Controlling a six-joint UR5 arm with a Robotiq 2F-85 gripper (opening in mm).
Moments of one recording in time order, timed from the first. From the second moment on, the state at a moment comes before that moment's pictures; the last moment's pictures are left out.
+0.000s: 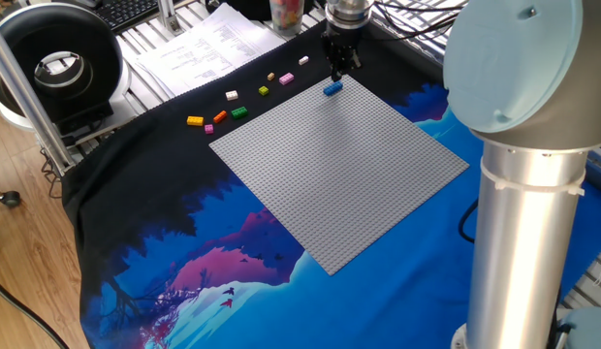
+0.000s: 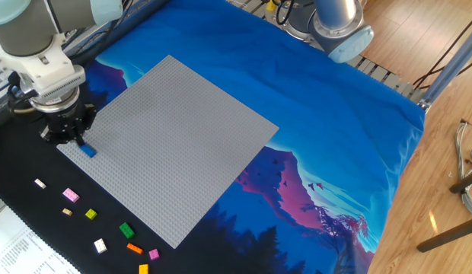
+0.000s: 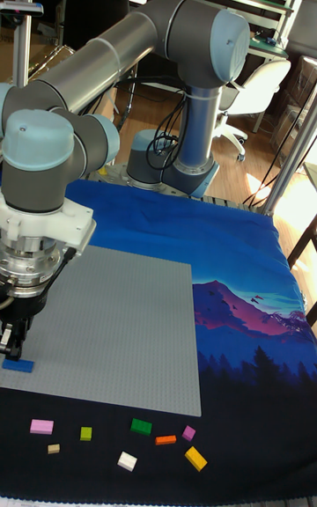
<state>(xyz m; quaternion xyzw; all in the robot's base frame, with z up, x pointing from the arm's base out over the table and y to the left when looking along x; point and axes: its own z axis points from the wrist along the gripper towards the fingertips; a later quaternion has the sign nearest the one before) 0.676 -0.187 0.024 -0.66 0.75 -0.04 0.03</state>
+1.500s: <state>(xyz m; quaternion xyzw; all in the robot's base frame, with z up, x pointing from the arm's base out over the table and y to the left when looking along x) 0.674 -0.187 0.012 -0.66 0.75 -0.03 0.03</state>
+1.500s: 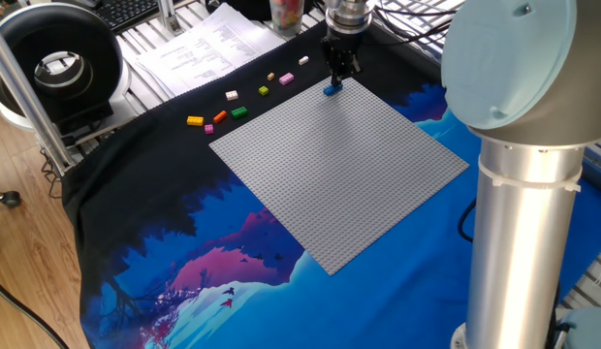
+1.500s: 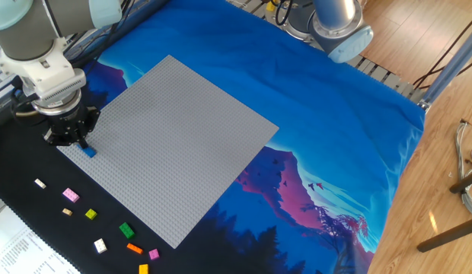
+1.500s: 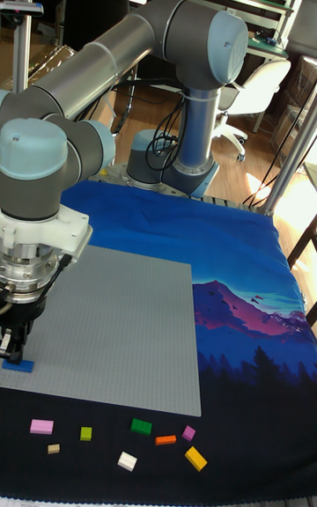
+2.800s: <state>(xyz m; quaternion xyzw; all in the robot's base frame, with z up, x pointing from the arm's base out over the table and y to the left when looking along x) 0.675 -0.189 0.010 -0.66 0.75 -0.03 0.02</state>
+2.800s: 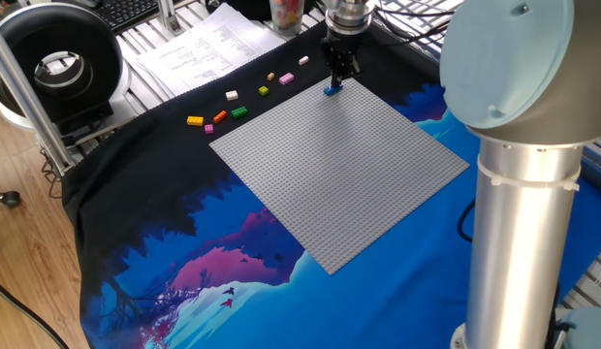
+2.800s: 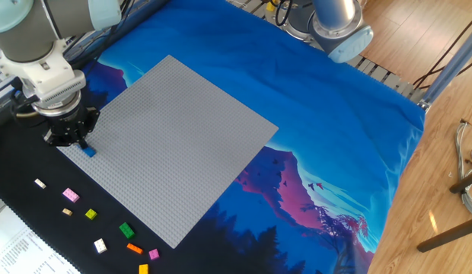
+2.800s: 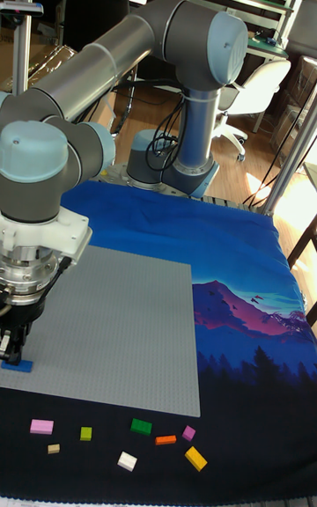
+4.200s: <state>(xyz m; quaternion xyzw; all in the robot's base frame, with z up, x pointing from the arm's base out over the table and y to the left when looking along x) 0.675 -0.193 0.030 -0.66 0.75 -0.02 0.01</state>
